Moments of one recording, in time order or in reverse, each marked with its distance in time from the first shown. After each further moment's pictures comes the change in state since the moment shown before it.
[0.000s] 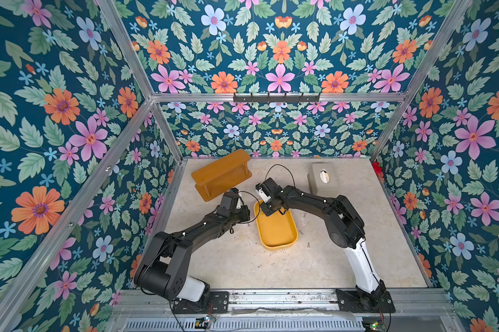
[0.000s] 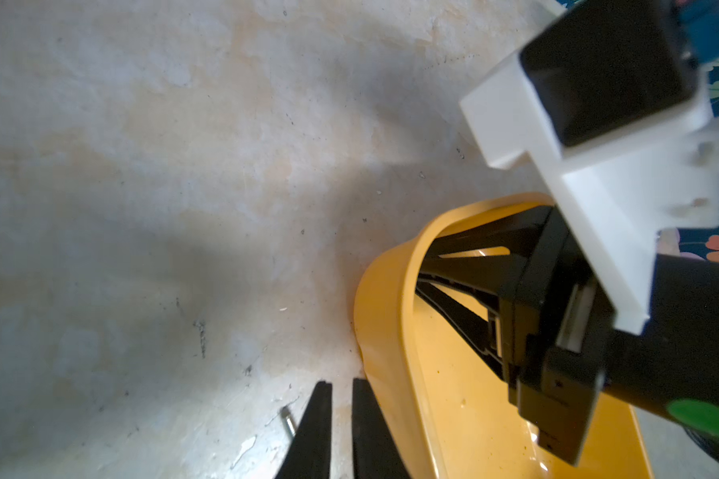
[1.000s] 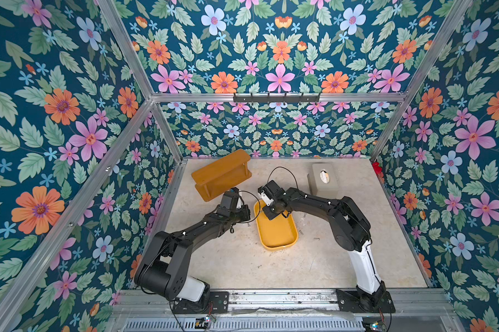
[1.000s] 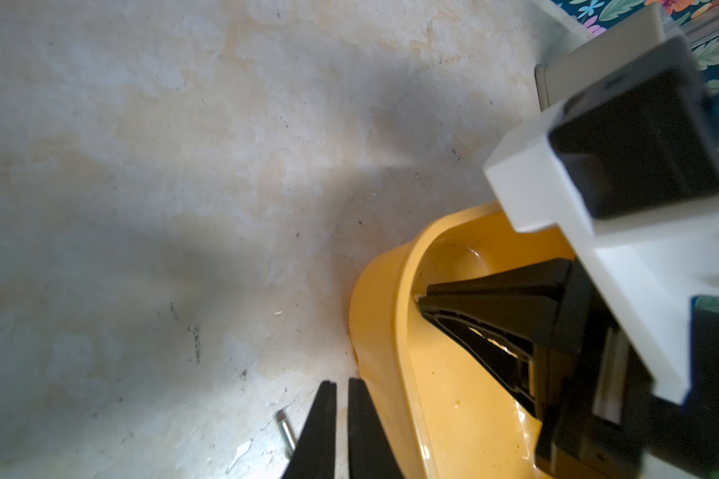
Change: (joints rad) left arm 0.000 0.005 0.012 0.000 0.008 0.003; right arm 0.010 -0.104 -0.105 -0.023 -0.019 0.010
